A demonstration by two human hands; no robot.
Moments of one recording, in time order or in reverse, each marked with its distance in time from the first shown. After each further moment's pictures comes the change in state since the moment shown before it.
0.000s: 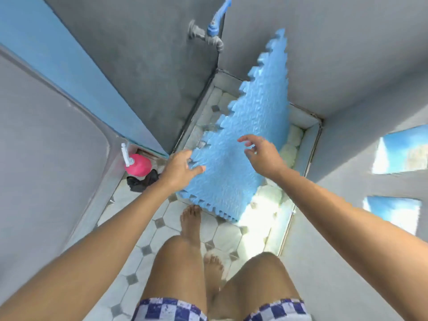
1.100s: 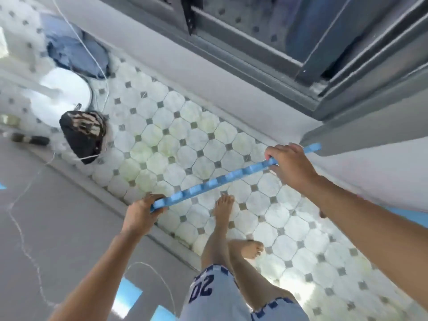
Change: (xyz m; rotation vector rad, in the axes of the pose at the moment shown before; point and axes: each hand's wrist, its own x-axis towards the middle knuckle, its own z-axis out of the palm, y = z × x) left_hand -0.811 -0.108 0.134 -0.574 1.074 -1.351; right_hand -0.441 -0.423 0.357 -0.961 -0.916 -1.688
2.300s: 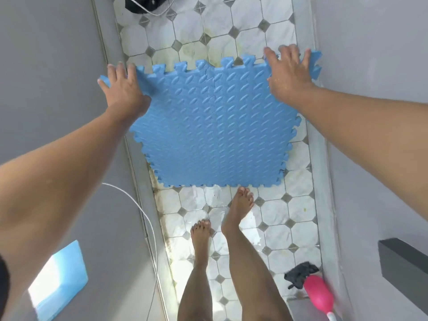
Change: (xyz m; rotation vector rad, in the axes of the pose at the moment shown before) left_hand 0.154 -0.184 0.089 0.059 0.237 -0.762; right_hand 0.370 -0.175 0.214 -0.518 -0.128 -0.616
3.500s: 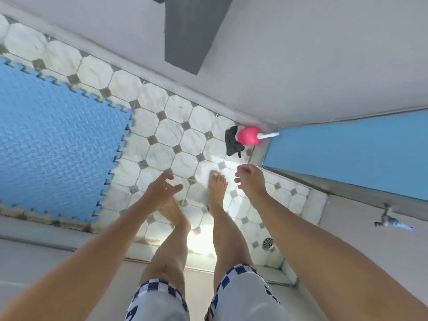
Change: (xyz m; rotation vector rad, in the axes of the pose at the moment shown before) left_hand -0.507 0.154 0.173 -0.066 -0.987 0.608; right_hand -0.747 -0.098 0.143 1.520 0.275 1.833
